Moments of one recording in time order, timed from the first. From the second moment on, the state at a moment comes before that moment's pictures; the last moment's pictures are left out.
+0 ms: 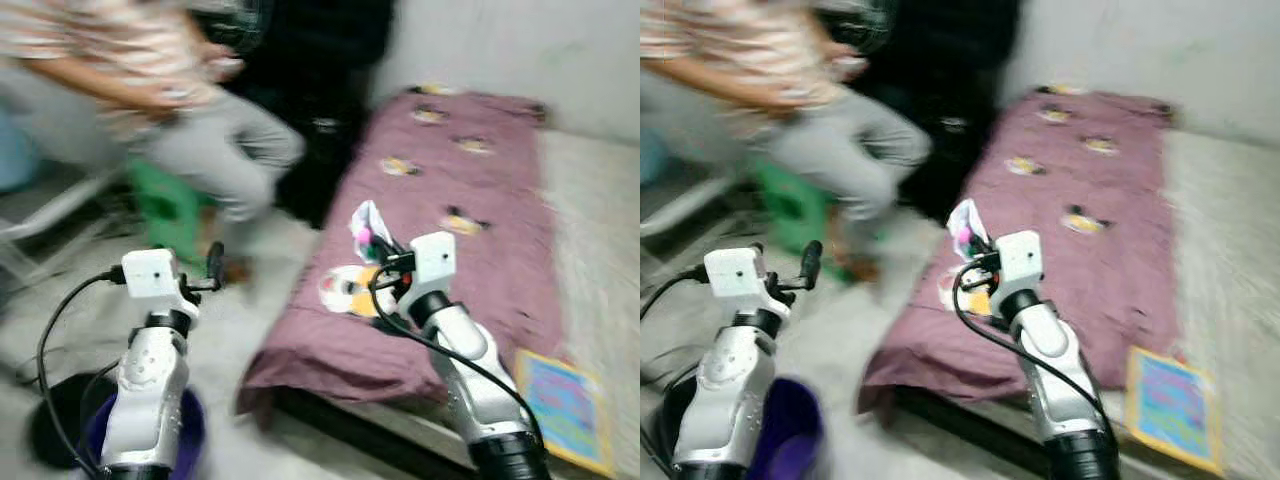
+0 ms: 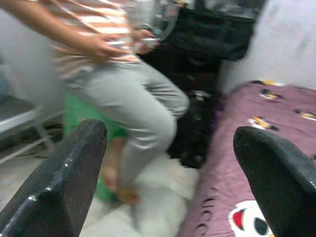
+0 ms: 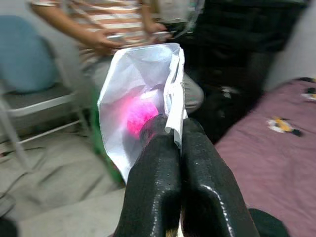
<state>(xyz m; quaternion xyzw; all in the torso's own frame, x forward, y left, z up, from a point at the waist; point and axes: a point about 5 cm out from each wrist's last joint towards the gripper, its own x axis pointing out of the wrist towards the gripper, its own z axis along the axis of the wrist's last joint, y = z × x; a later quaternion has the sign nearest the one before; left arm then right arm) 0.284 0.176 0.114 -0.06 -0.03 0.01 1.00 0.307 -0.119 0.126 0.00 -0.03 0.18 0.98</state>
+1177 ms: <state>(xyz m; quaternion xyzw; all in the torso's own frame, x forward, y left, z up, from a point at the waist) 0.286 0.169 0.117 -0.06 -0.04 -0.01 1.00 0.307 -0.120 0.123 0.00 -0.02 0.19 0.98</state>
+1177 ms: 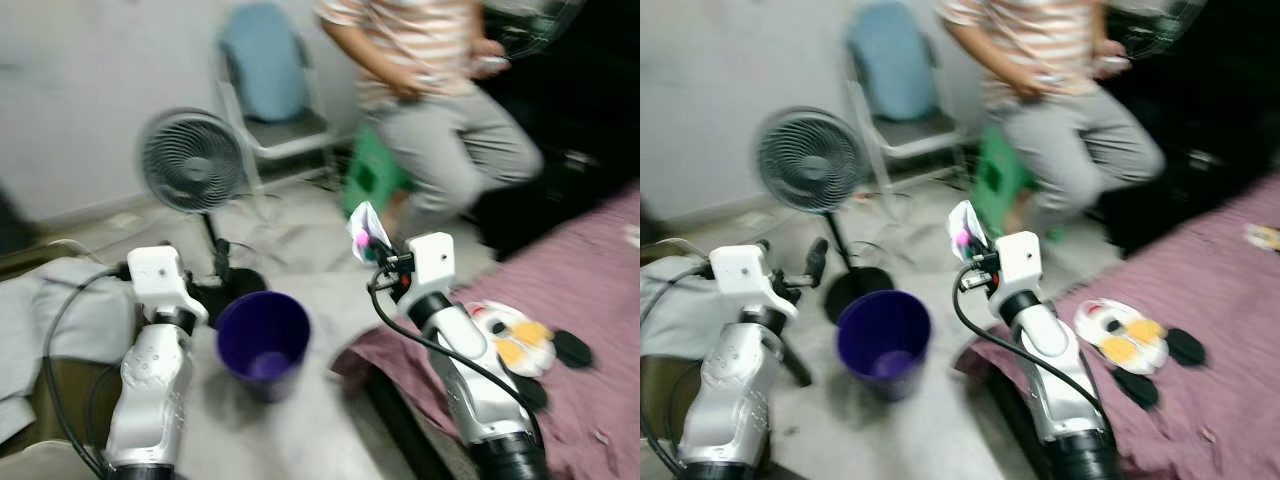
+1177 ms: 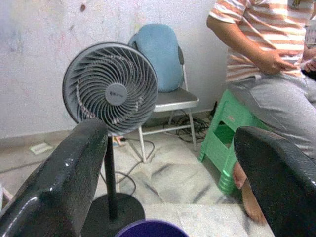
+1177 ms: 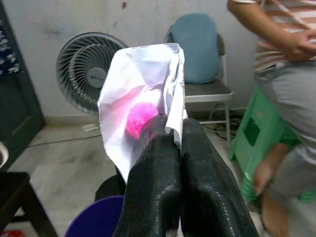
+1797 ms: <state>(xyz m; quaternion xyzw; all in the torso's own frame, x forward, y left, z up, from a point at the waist) 0.263 0.181 0.111 -0.05 -0.01 -0.02 1.00 0.306 -0.113 0.118 0.03 -0.02 0.18 0.98</state>
